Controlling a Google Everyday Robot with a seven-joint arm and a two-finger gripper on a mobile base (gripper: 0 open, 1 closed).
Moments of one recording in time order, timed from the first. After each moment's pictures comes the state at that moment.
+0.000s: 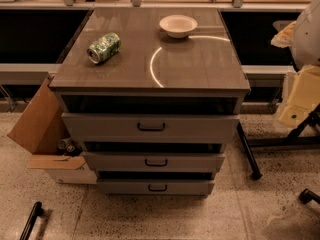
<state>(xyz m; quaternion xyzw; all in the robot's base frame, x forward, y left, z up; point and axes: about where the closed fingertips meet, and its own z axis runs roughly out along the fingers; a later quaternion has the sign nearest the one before) 0.438 -0.216 0.978 -0.60 0.78 -0.04 0.16</state>
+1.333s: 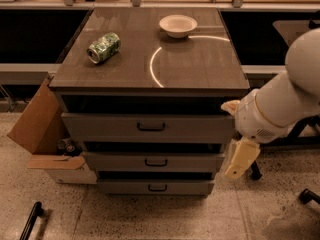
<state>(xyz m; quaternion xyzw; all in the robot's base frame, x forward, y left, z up) 0.438 -0.158 0.814 -0.63 0.75 0.08 0.19</state>
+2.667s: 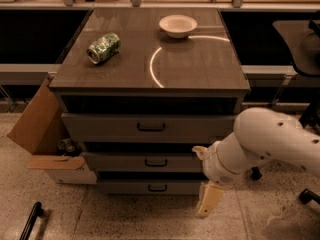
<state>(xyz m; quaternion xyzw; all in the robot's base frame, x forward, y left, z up) 0.412 -0.107 0.668 -0.66 0.72 0.14 0.18</state>
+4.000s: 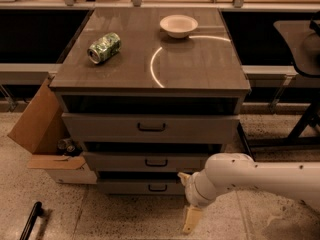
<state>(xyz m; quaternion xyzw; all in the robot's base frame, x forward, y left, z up) 0.416 -0.078 0.499 -0.68 0.70 0.15 0.17</state>
